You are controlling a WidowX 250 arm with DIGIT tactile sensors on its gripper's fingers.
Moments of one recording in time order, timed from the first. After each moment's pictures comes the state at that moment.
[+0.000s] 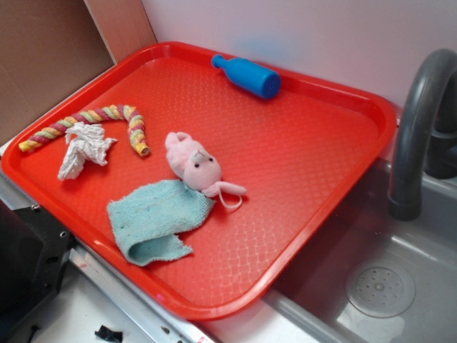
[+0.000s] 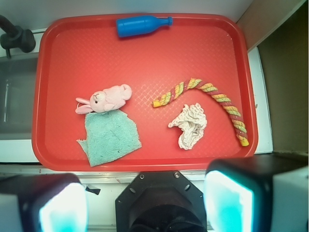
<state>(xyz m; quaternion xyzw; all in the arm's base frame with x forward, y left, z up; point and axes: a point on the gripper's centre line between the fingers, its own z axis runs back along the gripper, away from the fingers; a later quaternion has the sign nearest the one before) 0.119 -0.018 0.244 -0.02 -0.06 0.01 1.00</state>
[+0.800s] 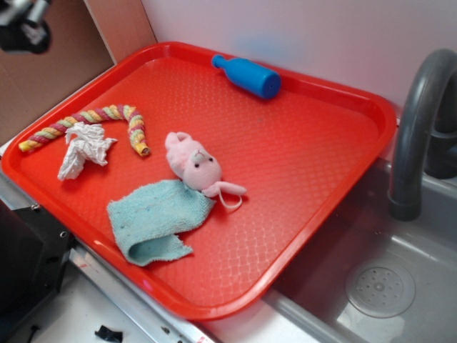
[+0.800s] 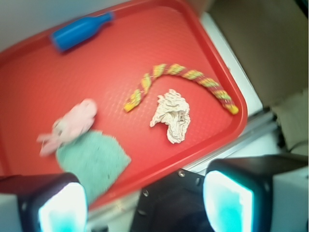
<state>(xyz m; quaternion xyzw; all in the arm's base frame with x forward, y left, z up) 0.128 -0.009 0.196 0.02 -0.07 0.26 0.96</state>
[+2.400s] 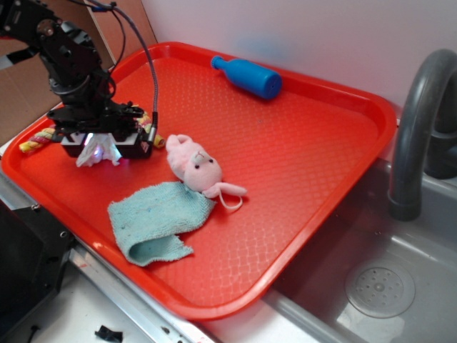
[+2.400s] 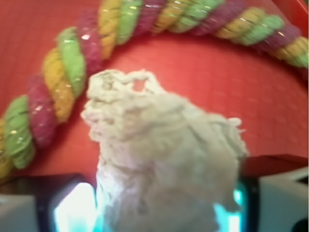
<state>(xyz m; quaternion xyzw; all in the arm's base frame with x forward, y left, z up) 0.173 0.051 0.006 0.05 -0.03 0.31 0.95</state>
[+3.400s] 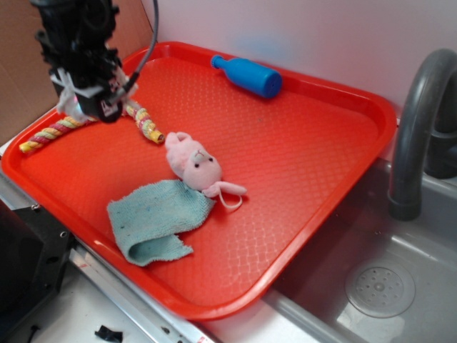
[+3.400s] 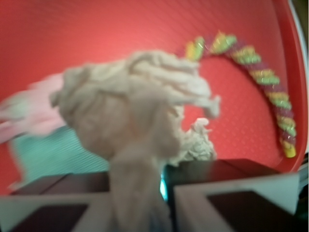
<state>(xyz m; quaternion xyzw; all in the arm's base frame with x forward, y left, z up) 0.167 -0.035 0.133 0.02 0.04 0.04 1.00</state>
